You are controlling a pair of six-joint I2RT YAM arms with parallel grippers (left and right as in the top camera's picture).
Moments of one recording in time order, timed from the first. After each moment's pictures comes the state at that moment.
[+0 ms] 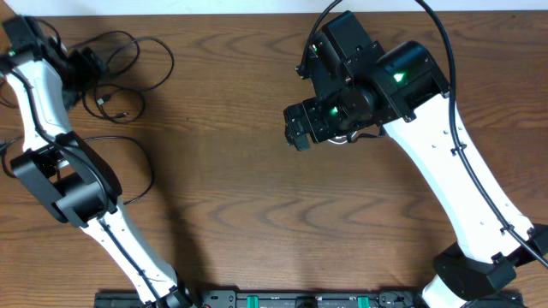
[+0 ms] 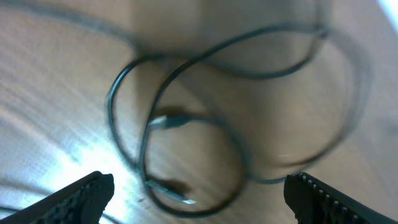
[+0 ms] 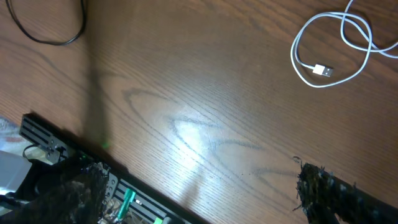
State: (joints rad) left arm 0.50 2.31 2.11 -0.96 0.17 -0.30; right arm 0.61 1.81 2.14 -1.54 -0.21 0.26
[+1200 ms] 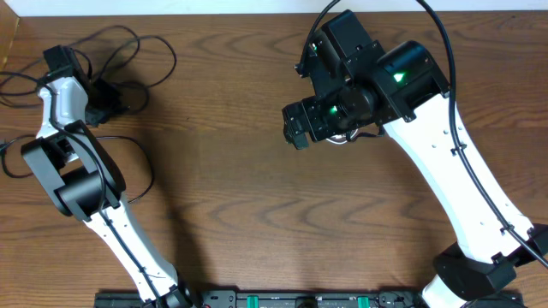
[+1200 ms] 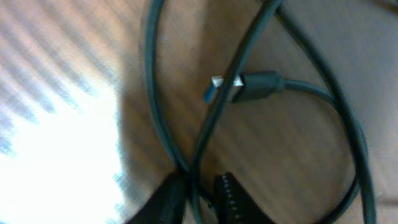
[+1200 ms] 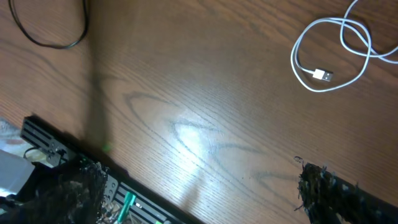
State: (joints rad) left arm 0.46 2.36 1.88 -0.76 0.12 -0.49; right arm 0.61 1.81 2.14 -1.53 -0.21 0.26
